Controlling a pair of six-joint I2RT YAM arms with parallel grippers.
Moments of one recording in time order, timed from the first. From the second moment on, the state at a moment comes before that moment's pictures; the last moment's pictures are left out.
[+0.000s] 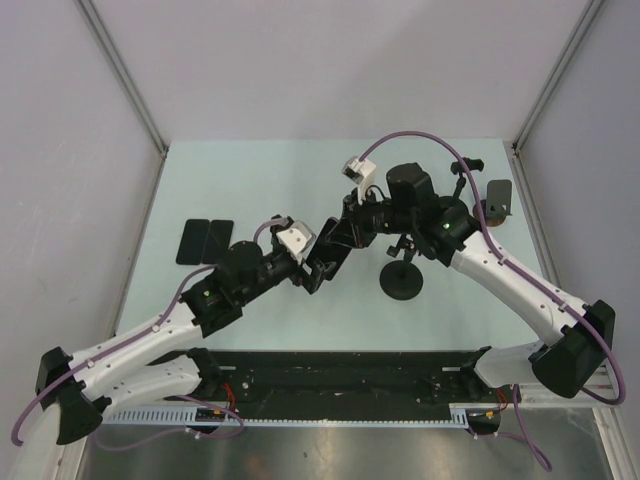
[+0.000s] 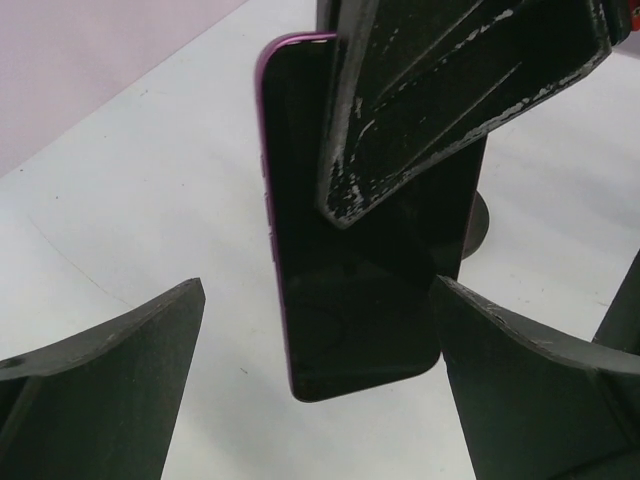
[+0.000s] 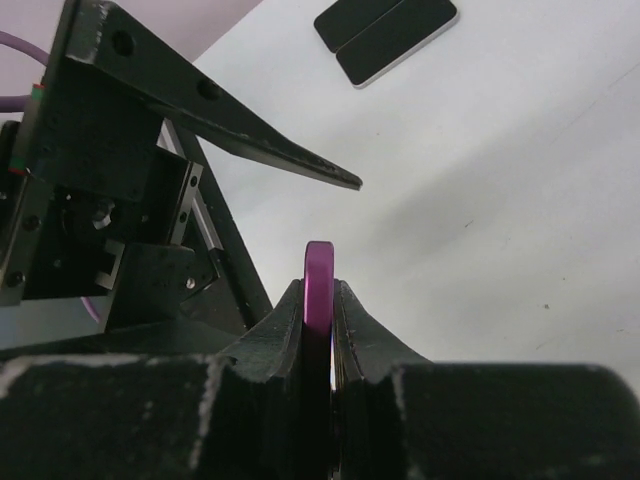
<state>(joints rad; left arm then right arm) -0.88 0.89 0.69 0.06 -0.02 0.09 0.70 1.33 1.31 -0.39 -0.49 0.20</state>
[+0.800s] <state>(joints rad) -0.95 0.96 0.73 0.11 -0.07 0.08 0.71 1.35 1.31 -0.36 -0.48 0.28</state>
